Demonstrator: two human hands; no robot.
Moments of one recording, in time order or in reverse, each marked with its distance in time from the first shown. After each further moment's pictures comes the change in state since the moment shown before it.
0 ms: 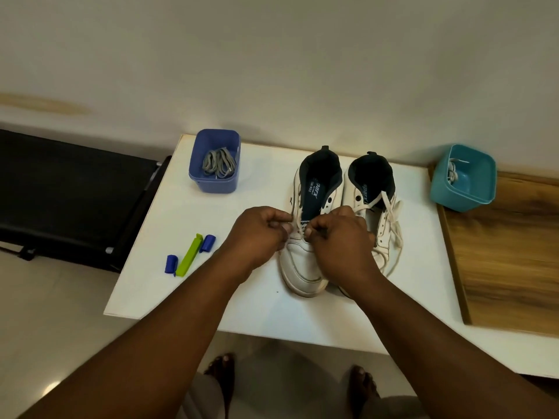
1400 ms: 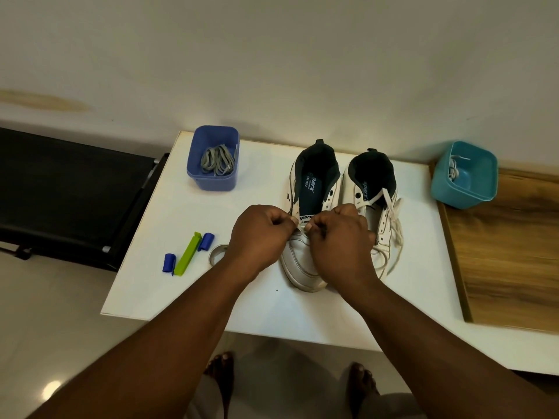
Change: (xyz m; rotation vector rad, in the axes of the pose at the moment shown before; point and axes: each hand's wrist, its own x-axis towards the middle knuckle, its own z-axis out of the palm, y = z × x) left_hand 0.006 -0.008 0.007 0.199 0.104 0.157; right_hand -0.004 0.001 0.009 -0.047 0.093 -0.019
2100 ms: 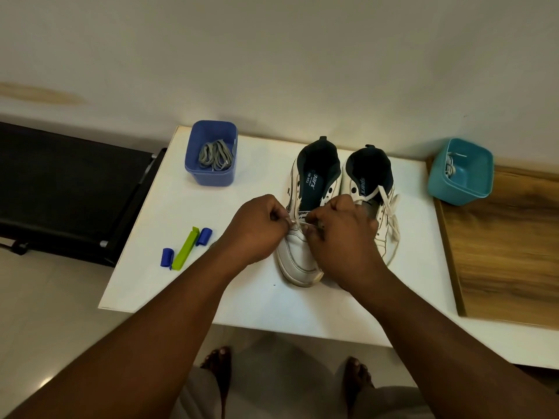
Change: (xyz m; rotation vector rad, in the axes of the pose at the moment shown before) left_hand -0.002 0.012 -0.013 0.104 -0.098 0.001; right_hand 0.000 0.006 -0.016 -0.172 -0.063 -0.164
